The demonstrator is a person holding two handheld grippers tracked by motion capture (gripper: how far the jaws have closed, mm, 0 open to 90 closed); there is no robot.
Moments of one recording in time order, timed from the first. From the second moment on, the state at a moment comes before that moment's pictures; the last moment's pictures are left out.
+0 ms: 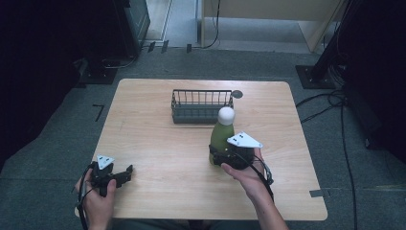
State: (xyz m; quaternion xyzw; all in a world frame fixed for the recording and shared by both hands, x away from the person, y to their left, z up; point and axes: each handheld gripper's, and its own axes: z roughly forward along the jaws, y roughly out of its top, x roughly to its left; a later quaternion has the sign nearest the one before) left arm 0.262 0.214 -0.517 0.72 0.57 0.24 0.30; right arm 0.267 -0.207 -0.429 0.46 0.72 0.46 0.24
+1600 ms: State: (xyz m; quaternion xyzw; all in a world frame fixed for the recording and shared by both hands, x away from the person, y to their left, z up) left arm 0.262 0.214 -0.518 0.72 0.57 0.24 0.30; right arm 0.355 -0.197 -0.351 0.47 0.70 0.46 0.28
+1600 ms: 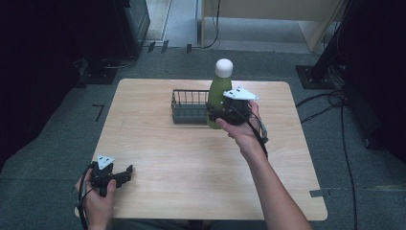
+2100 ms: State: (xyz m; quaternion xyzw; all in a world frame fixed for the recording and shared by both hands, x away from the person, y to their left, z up) left arm 0.262 0.214 -0.518 0.72 0.57 0.24 0.30; right arm 0.389 -0.197 -0.343 0.51 0.65 0.47 0.31
